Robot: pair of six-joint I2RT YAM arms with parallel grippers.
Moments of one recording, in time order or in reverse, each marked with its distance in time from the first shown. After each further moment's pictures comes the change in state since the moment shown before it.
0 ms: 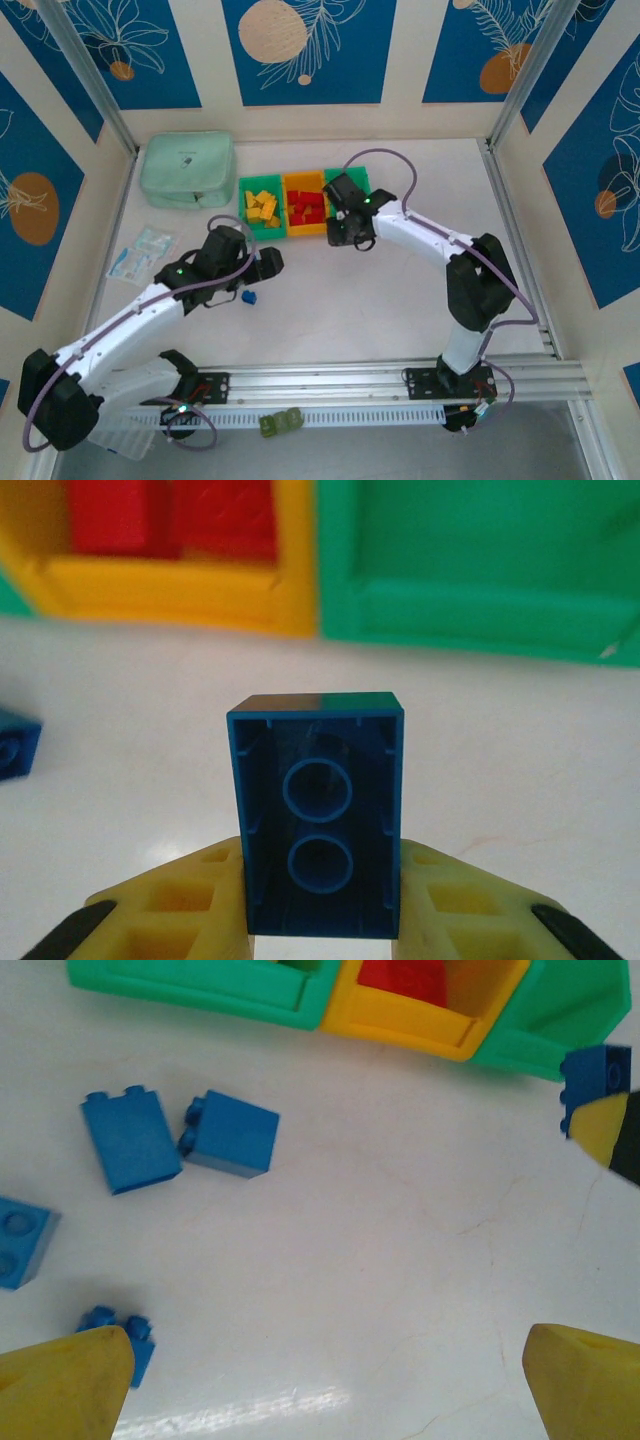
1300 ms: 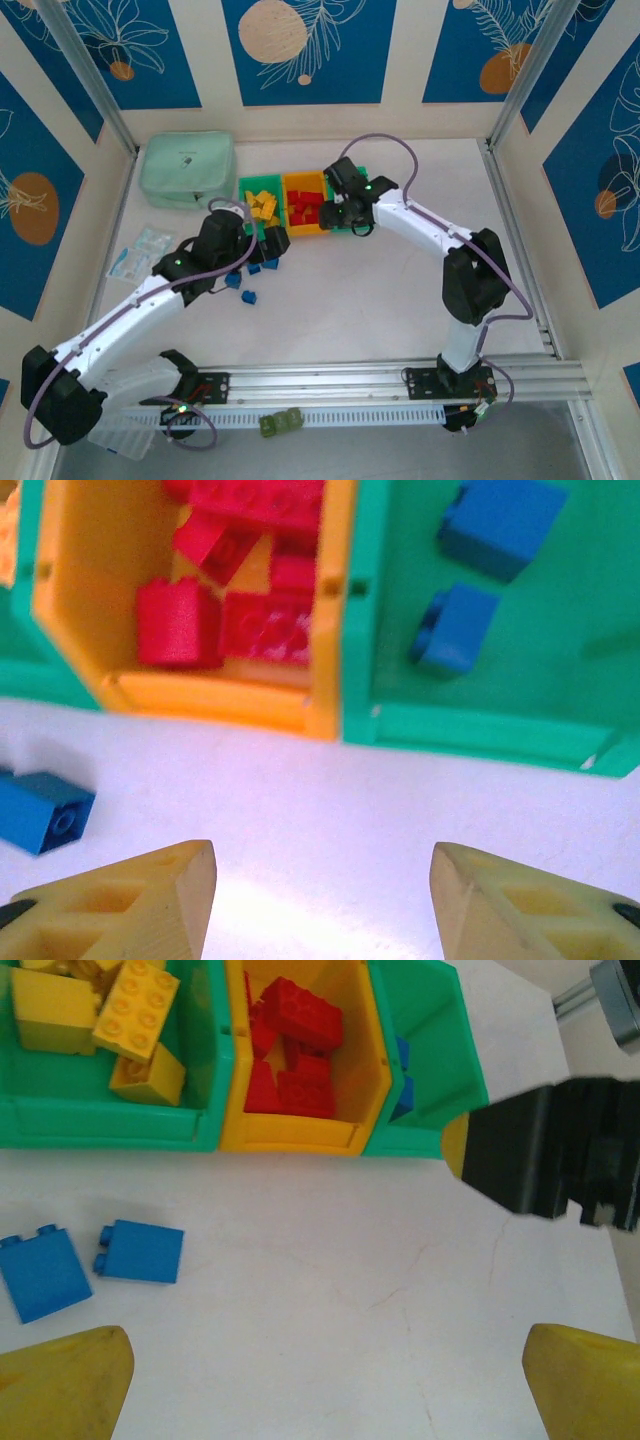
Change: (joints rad) left arm 0.023 0.005 0.088 0.083 -0.014 0.053; right arm 0.000 0.033 0.093 0.018 -0.024 -0.032
